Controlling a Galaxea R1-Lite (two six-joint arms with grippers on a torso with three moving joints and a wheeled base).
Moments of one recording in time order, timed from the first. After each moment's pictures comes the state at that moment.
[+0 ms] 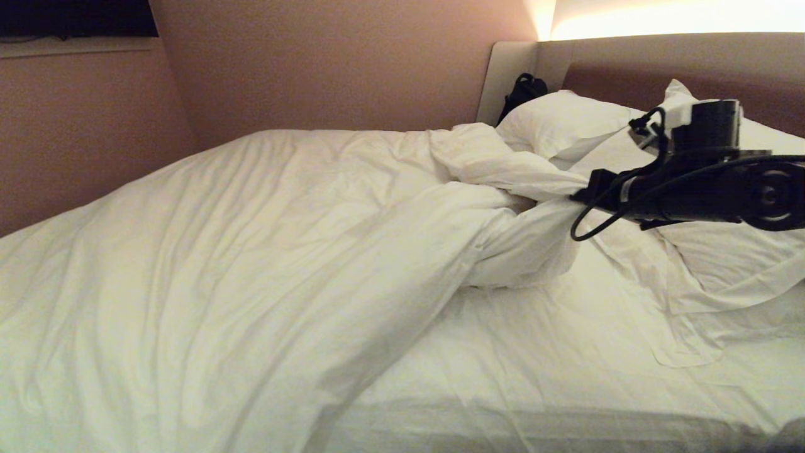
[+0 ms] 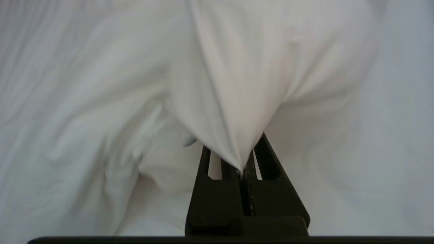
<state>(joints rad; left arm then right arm) 0.02 0.00 -0.01 0.04 0.02 0.02 0.10 1.80 -1.39 -0.07 0.14 0.32</state>
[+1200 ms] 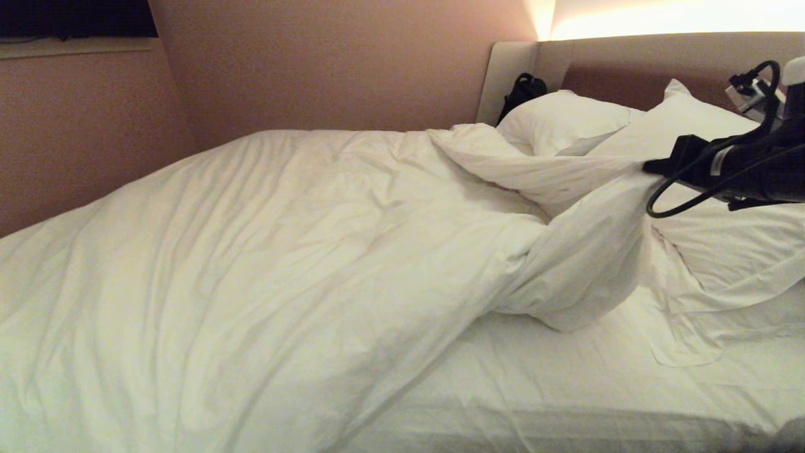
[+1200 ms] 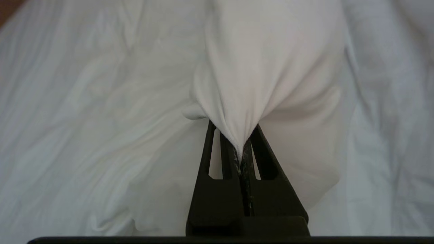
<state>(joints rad) 0.02 0.00 -0.01 0.04 0.02 0.02 0.00 1.62 -1.35 0.00 0.13 0.29</state>
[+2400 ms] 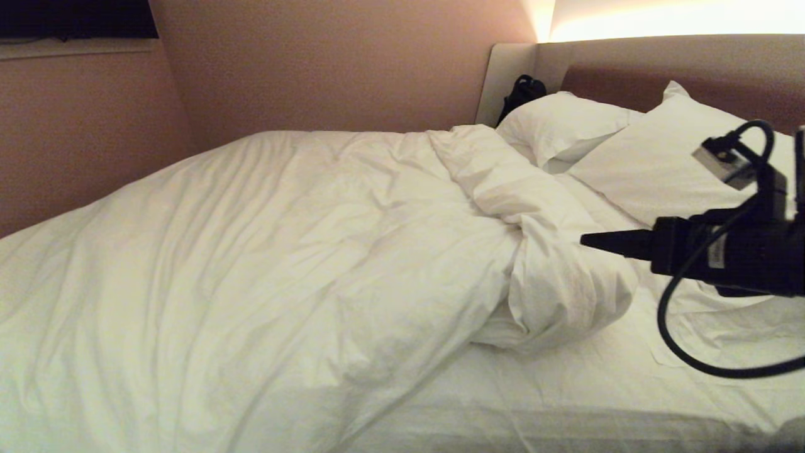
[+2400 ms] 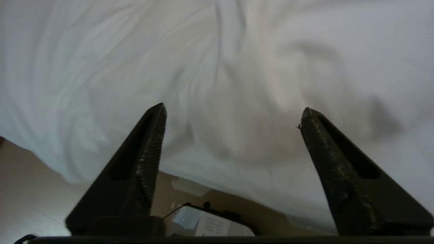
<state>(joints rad) 0.02 0.00 -0.01 0.04 0.02 0.02 0.28 1.35 -0.96 0.01 0.14 0.30</state>
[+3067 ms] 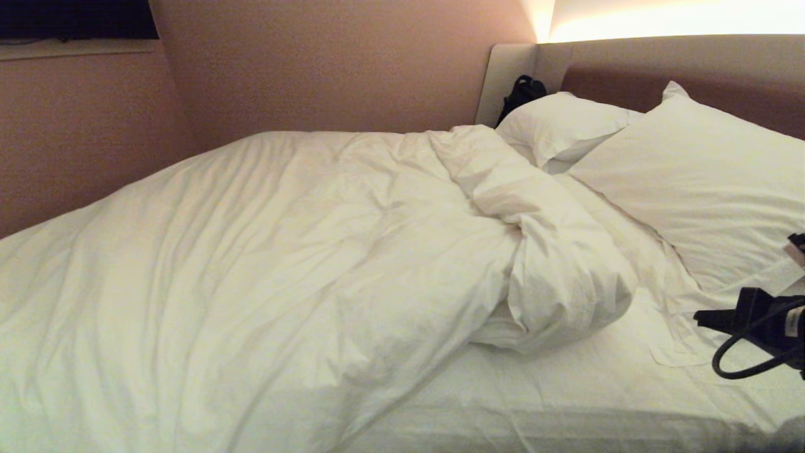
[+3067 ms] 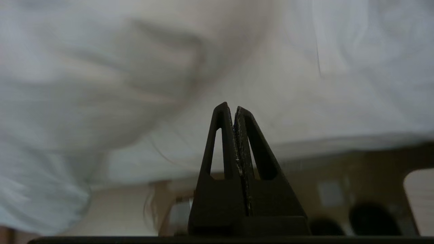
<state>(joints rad) 0.02 0.00 -0.01 0.04 0.02 0.02 -0.23 1.38 -0.66 -0.07 0.35 0.34</state>
